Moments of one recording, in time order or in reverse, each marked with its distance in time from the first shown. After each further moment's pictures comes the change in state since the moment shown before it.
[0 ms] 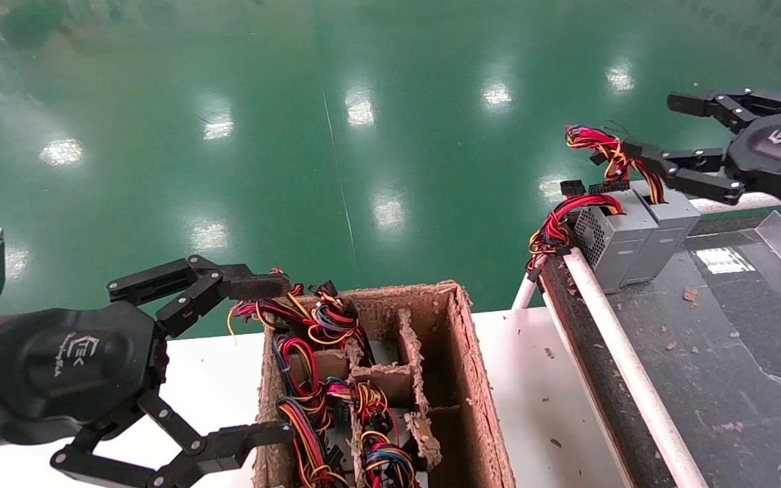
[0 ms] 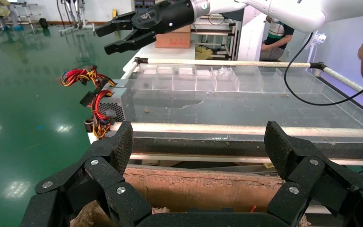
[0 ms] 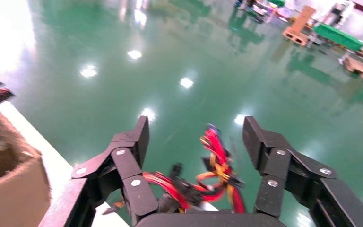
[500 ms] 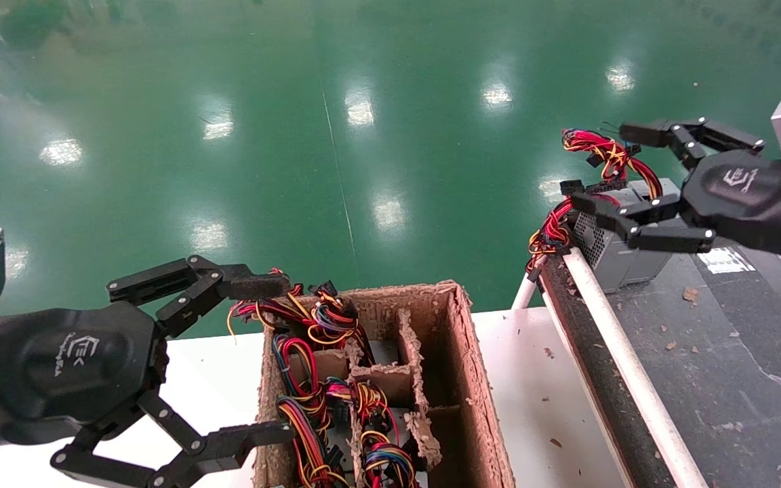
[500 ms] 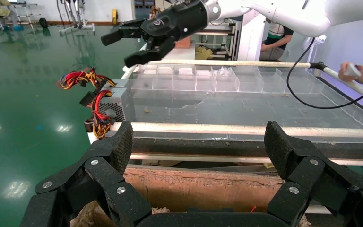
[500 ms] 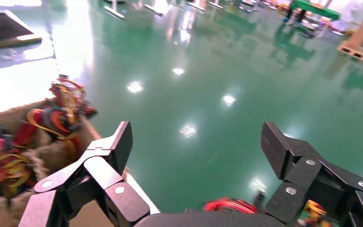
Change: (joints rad) left arm 0.000 0.000 0.000 0.000 0.000 0.000 0.000; right arm -0.096 0.013 -0.001 0.125 0.130 -0.100 0.047
